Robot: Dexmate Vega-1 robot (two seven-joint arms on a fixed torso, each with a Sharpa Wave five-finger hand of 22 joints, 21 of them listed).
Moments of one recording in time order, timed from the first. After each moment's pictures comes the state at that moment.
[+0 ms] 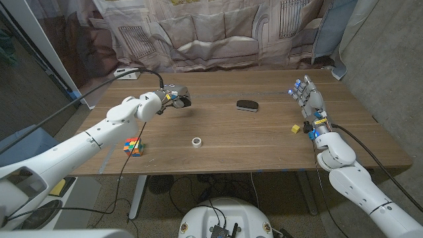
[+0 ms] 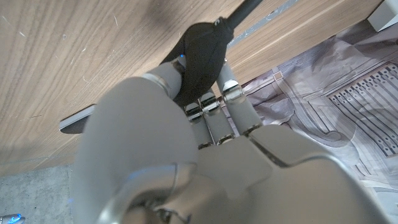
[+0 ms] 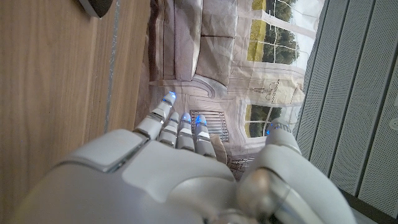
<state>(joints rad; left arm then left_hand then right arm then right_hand) 0.64 0.90 0.66 -1.80 0.66 0.21 -0.19 1.31 0.09 0.59 -0.19 0.19 0.92 0.06 0.22 0.19 0.87 -0.02 0.25 0.25 0.94 -0.10 0.21 0.18 0.97 -0.03 0.47 0.18 -1.26 -0.61 -0.15 -1.80 0.68 0.36 -0.16 0.29 0.06 0.23 -0.14 0.18 0.19 0.09 0.20 0.18 0.15 0.13 0.20 0.19 0.07 0.09 0.21 0.21 0.32 0.01 0.20 0.17</state>
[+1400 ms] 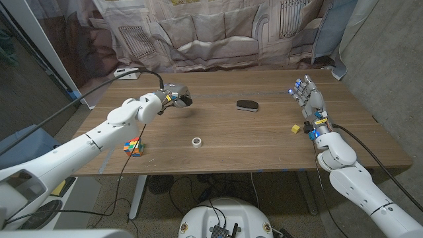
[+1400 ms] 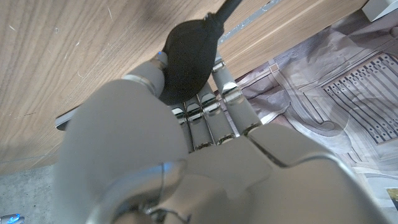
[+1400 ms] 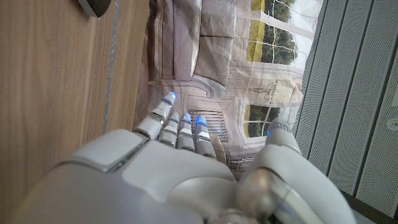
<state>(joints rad) 0.66 0.90 0.66 -1.82 0.69 0.23 -0.15 1.13 0.04 0.47 -0.09 0.18 0.88 0.07 0.19 0.22 0.81 0.00 0.23 0.30 0.86 -0.06 0.19 0.19 0.85 0.02 0.46 0.19 -1.27 -0.61 -0.14 -1.81 0.68 0.36 -0.16 0.29 0.06 0.23 -0.14 0.18 0.19 0.09 0.20 0.18 0.15 0.13 0.20 0.19 0.07 0.09 0.21 0.21 0.32 0.01 0.20 0.17</state>
